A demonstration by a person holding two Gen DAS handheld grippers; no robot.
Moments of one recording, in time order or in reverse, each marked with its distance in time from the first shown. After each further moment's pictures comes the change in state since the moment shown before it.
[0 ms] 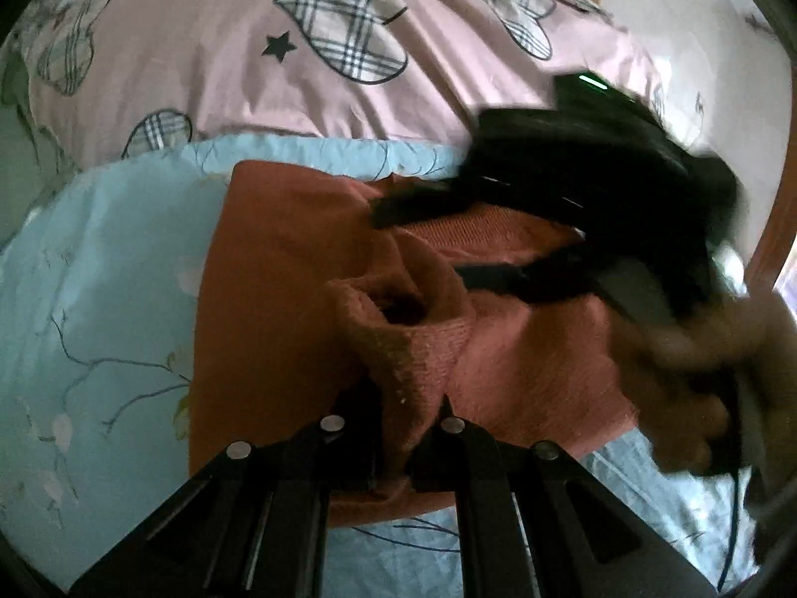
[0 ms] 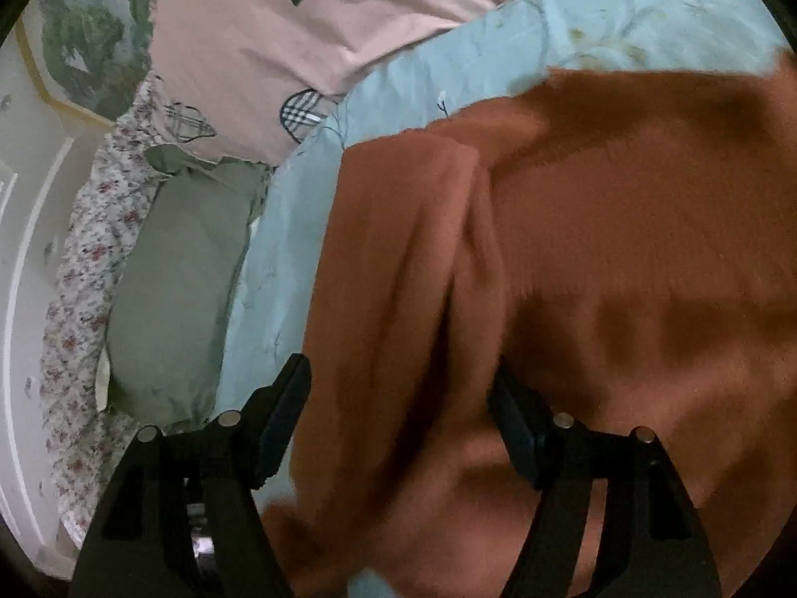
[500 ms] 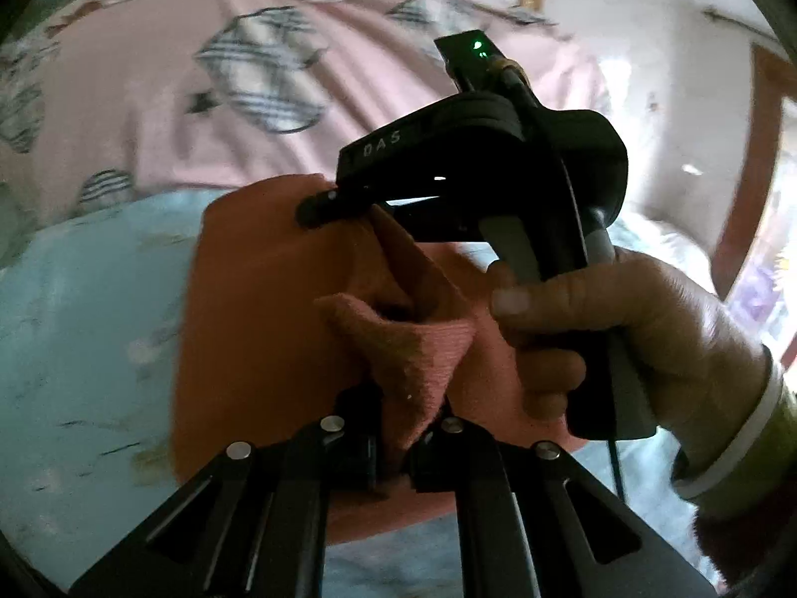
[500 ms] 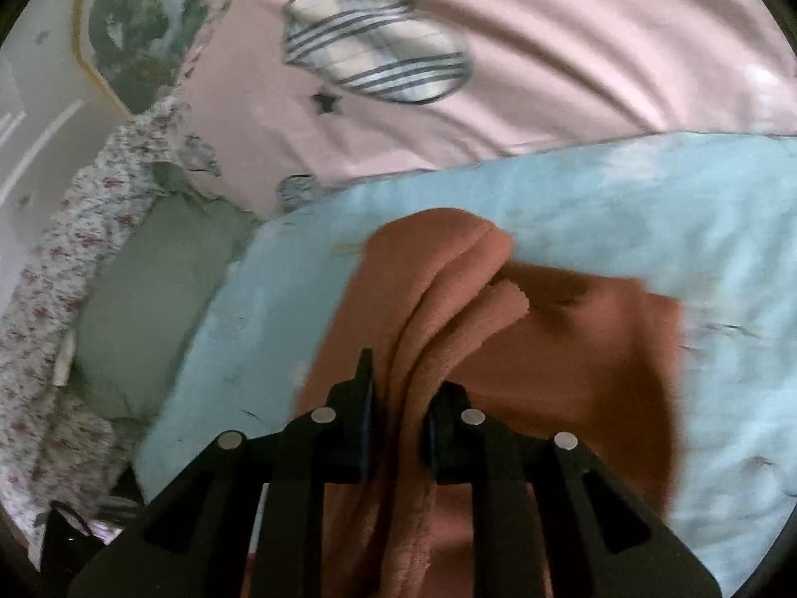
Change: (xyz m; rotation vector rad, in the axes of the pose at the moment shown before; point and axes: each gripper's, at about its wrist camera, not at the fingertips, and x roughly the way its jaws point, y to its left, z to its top) left arm -0.023 -0.061 0.038 0.060 -0.047 -0.142; right arm -0.134 -0.018 0.006 -0.169 -0.194 -0.194
